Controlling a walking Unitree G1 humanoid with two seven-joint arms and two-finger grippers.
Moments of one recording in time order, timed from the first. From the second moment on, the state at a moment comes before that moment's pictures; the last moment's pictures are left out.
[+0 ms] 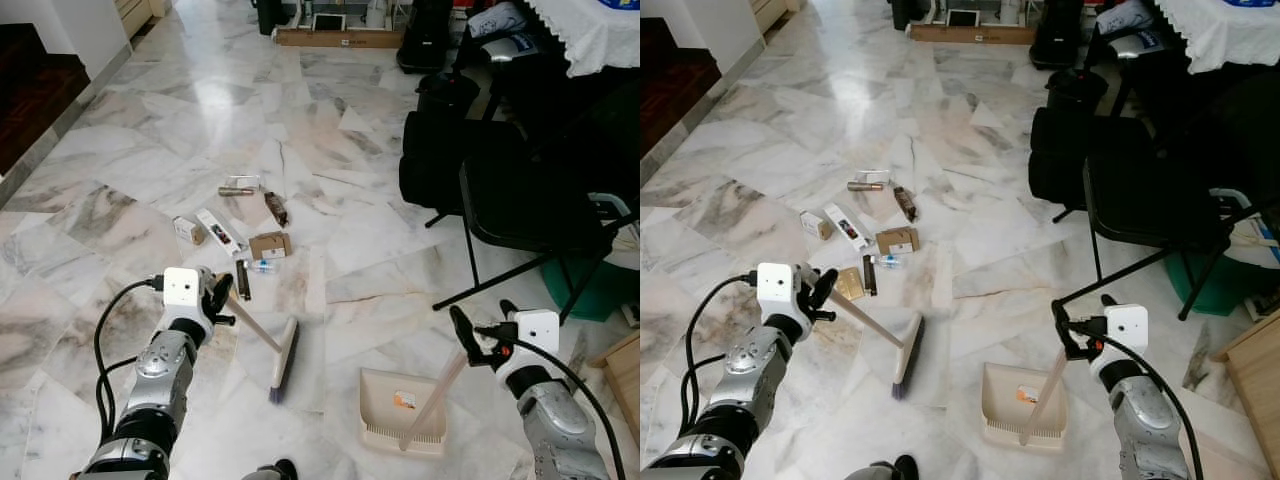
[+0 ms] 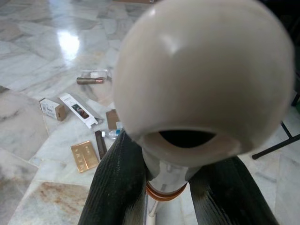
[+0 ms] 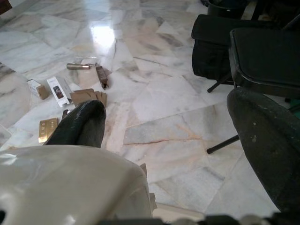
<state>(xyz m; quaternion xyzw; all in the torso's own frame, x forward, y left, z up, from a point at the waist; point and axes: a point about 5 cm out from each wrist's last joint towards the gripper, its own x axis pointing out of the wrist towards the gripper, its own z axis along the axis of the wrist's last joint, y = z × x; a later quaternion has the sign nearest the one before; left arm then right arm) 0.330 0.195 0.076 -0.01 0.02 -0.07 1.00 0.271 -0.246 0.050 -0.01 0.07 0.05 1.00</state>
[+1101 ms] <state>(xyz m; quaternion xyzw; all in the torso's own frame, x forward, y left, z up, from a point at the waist) 0.330 0.192 0.076 -0.02 0.02 -0.07 1.00 0.242 -0.229 0.052 -0.01 0.05 0.04 1.00</state>
